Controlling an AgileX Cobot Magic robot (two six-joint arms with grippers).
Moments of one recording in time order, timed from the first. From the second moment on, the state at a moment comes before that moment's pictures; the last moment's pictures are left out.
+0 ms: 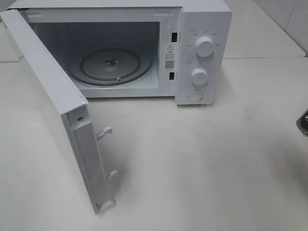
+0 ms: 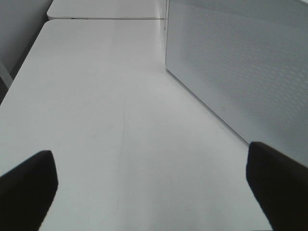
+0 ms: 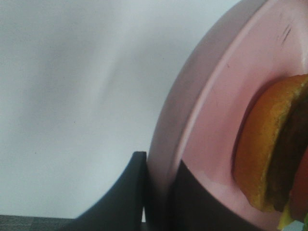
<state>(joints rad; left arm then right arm) 0.05 0.00 -0.52 -0.08 1.07 0.05 0.68 1.09 -0.44 -0.80 1.04 0.56</state>
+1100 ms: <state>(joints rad) 0.05 0.00 -0.52 -0.08 1.07 0.05 0.68 1.82 -0.52 -0.91 0.86 1.16</state>
